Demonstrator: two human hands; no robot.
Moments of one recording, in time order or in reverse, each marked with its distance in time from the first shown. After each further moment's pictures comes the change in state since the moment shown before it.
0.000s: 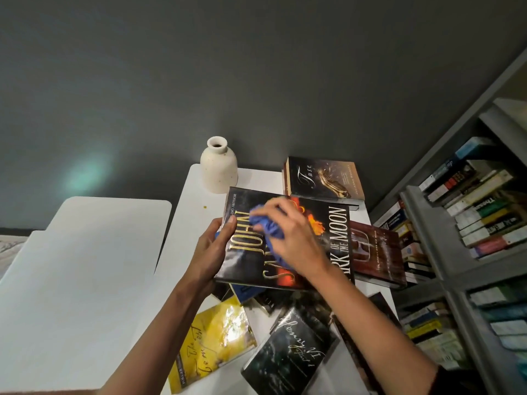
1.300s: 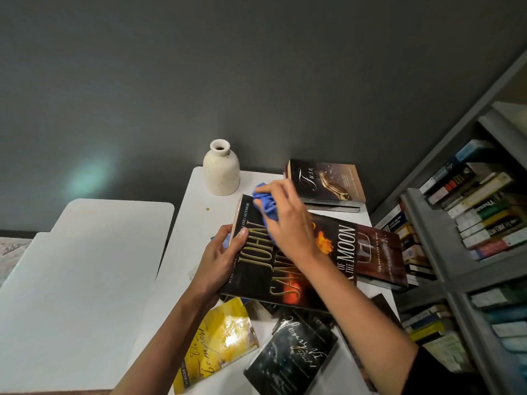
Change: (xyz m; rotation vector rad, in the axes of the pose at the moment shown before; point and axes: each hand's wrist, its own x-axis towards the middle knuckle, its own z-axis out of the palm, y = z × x) left_hand -0.023 0.002 0.005 0.057 -0.071 0.027; right_hand 0.027 -0.007 0.009 -0.058 0.202 0.079
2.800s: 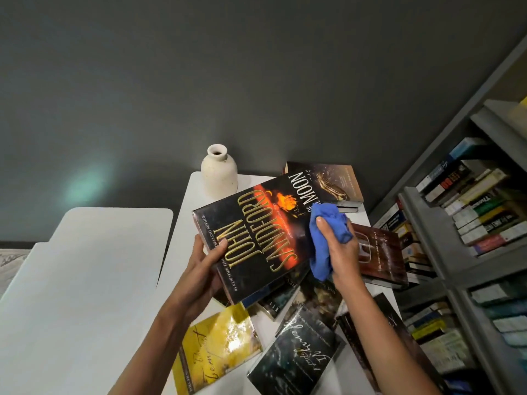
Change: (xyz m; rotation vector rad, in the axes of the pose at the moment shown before) left_hand 0.003 -0.010 -0.032 -0.406 -0.084 -0.091; right_hand -0.058 0.051 -0.033 0.776 0.377 0.941
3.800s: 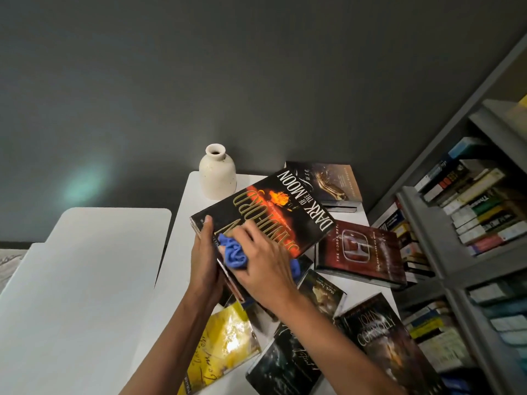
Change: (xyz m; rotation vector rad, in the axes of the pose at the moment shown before) left_hand 0.024 -0.002 0.025 -0.002 0.285 0.095; right_hand -0.082 -0.019 0.083 -0.998 -0.484 -0.904
